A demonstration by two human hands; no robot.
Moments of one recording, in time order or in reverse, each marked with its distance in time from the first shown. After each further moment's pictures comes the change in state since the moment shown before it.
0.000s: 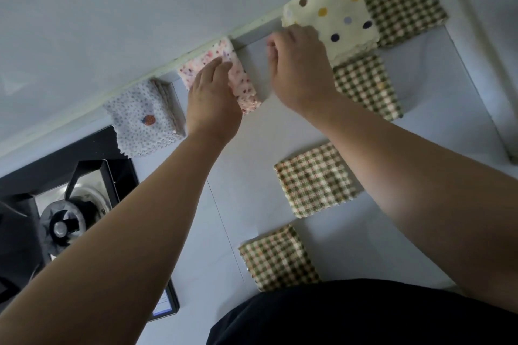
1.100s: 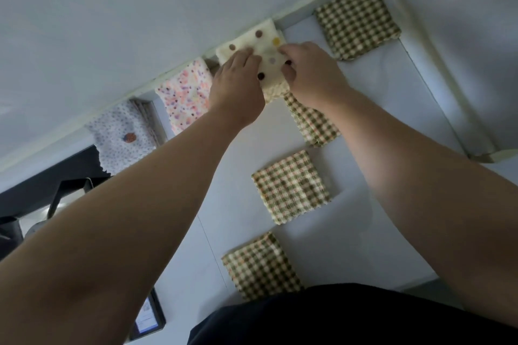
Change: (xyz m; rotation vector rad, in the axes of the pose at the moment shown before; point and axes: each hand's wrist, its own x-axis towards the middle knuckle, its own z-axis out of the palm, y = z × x) left_hand 0.038 0.082 0.013 0.083 -0.148 0.232; right_hand -0.001 0.068 -0.045 0.065 -0.384 0.225
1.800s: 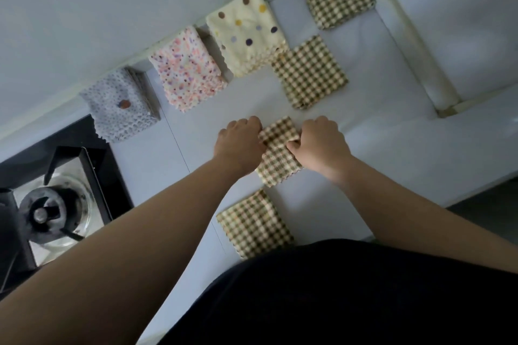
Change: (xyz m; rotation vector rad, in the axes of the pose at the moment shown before) left_hand -0.148 0.021 0.035 0.001 -0.374 -0.082; right_hand -0.178 -0.011 0.034 -0.177 -0.323 0.375
